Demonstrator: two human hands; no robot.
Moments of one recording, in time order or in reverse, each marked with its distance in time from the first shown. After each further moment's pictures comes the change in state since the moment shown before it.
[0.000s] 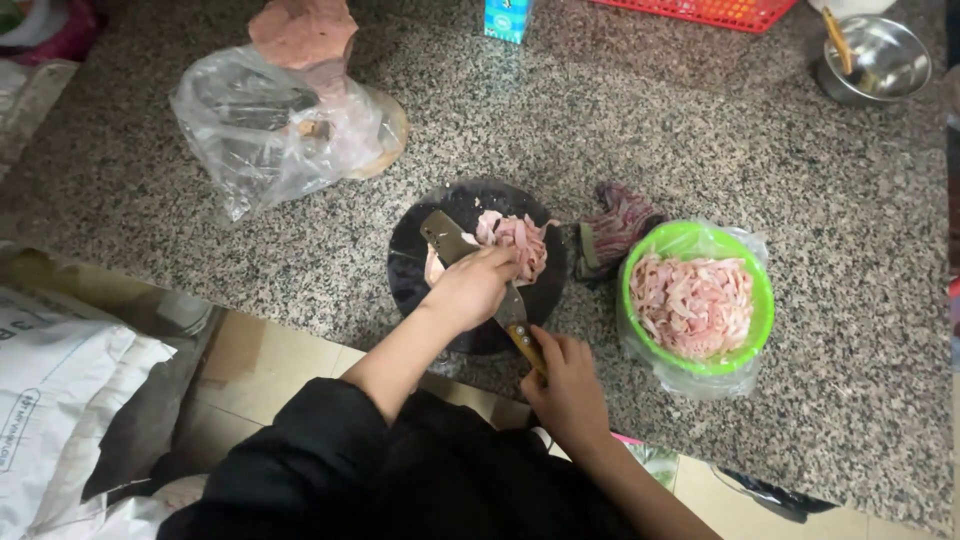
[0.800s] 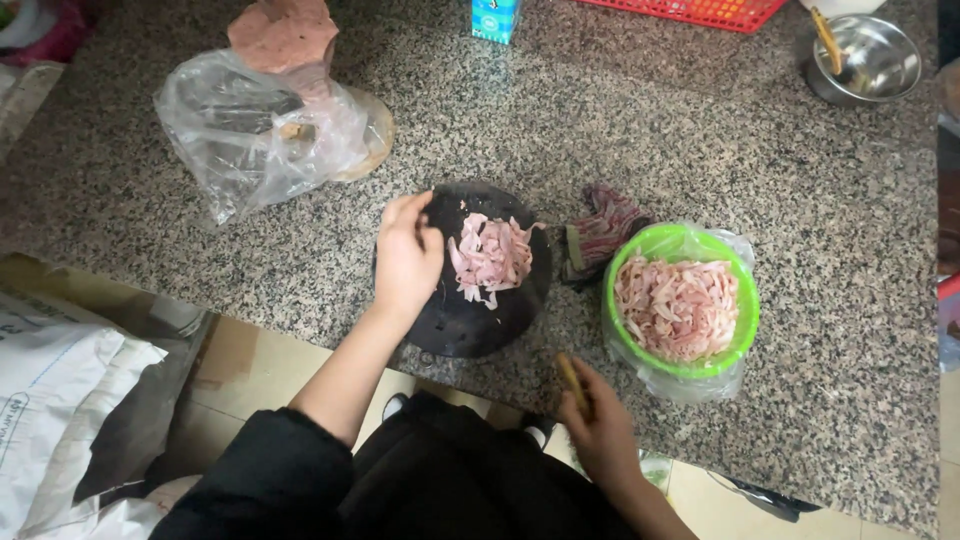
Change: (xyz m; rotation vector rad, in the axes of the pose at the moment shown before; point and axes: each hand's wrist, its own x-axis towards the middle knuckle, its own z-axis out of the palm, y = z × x) left_hand 0.005 0.016 -0.089 -0.310 0.585 -0.541; right_hand -0.046 0.028 -0.042 0.429 -0.072 0.496
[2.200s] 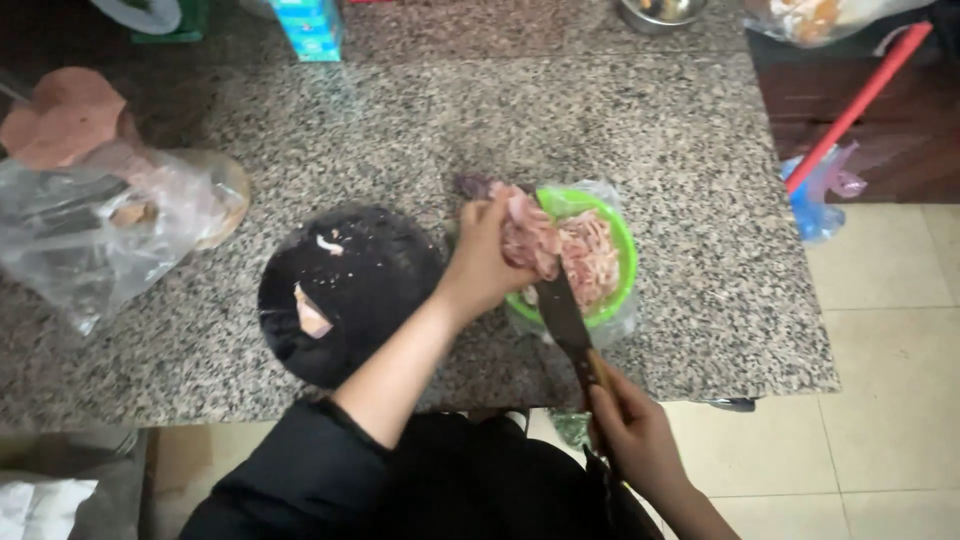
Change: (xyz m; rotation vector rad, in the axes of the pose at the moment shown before) left_hand -0.016 0.158 0.147 -0.257 -0.723 0.037; right_hand -0.066 0.015 -0.100 0.508 0.257 0.228
